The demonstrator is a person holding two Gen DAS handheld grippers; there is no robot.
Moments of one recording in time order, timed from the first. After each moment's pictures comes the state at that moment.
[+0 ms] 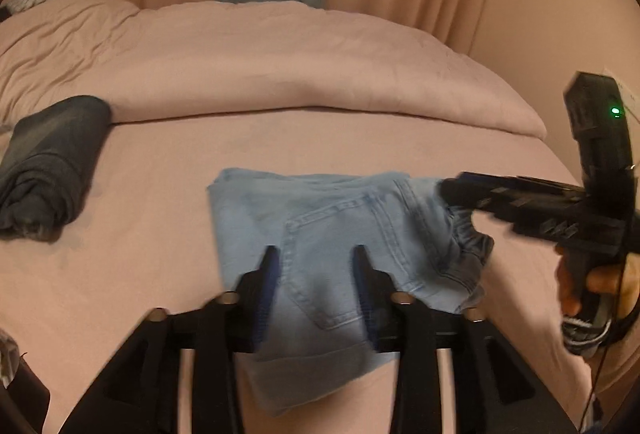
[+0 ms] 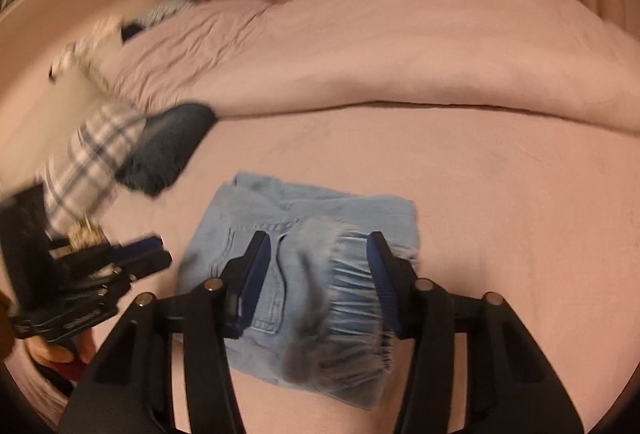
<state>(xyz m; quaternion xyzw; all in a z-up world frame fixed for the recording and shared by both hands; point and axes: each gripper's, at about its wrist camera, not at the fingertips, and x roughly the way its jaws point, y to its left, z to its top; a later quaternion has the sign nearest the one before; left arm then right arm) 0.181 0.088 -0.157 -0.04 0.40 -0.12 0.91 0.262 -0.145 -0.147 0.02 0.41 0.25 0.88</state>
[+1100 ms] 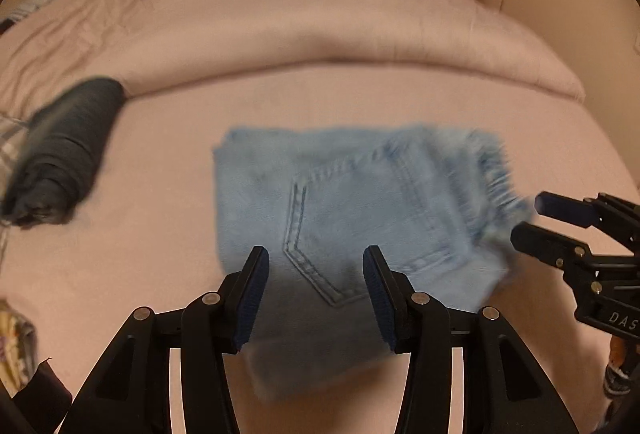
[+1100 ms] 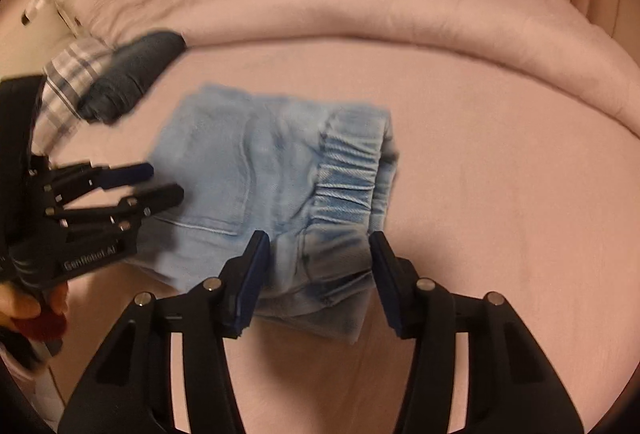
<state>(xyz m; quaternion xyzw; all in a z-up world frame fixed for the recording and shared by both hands) 0.177 0.070 -0.157 0.01 0.45 -0.05 0.89 0.234 -0.146 -0.174 -0.05 0.45 0.19 0.87</state>
